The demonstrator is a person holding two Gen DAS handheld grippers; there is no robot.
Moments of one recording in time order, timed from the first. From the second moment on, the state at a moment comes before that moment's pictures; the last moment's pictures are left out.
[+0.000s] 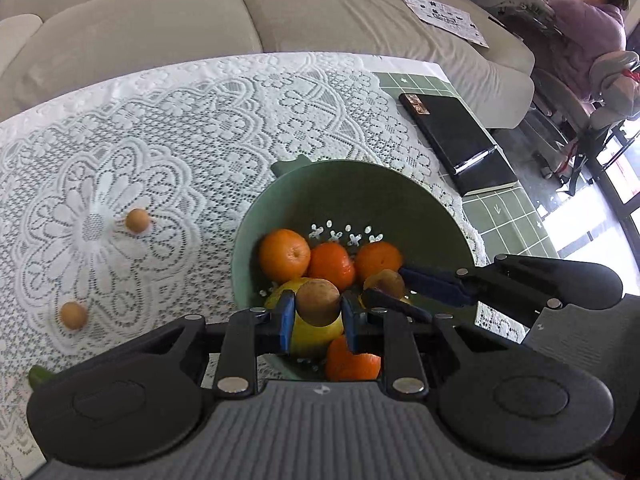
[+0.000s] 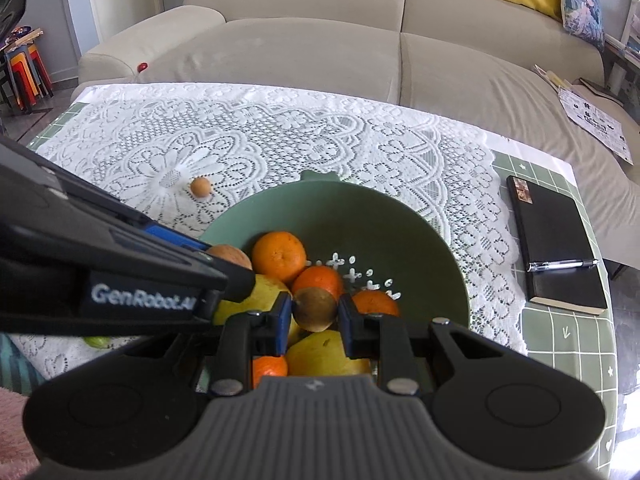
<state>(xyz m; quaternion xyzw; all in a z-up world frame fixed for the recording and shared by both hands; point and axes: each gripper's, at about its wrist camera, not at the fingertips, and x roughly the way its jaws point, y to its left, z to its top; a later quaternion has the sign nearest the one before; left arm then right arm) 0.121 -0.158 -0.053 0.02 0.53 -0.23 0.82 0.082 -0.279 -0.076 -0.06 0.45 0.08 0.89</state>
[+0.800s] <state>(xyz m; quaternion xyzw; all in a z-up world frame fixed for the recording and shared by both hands) 0.152 -0.163 -0.089 0.00 0.55 -0.24 0.80 0.112 -0.280 -0.113 -0.07 0.48 0.08 0.87</state>
